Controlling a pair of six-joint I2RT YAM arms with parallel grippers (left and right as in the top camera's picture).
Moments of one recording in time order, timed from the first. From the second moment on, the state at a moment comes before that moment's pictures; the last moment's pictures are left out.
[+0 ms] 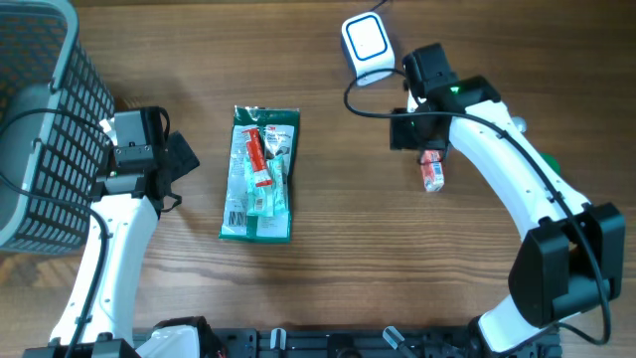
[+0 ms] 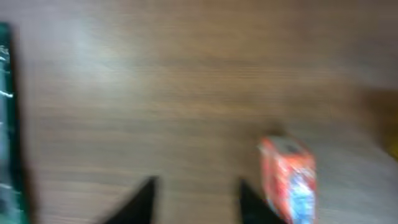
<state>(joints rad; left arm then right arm) 0.09 1.32 0.92 -0.65 -0.30 -0.42 0.32 1.77 1.40 -0.90 -0.03 0.33</state>
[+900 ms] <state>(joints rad) 0.09 1.32 0.92 -0.65 -0.30 -0.42 0.28 1.91 1.20 -0.85 0.09 0.40</state>
